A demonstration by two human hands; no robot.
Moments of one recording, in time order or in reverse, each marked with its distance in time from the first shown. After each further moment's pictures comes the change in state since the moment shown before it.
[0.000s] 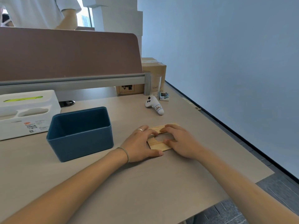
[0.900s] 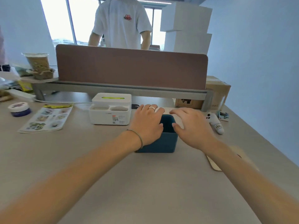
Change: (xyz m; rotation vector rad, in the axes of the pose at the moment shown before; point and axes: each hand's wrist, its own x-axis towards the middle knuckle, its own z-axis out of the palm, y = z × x) left_hand -0.105 -0.053 -0.137 0.606 0.560 -0.180; right_hand 0.059 -0.193 -0.019 -0.141 0.309 -0.344
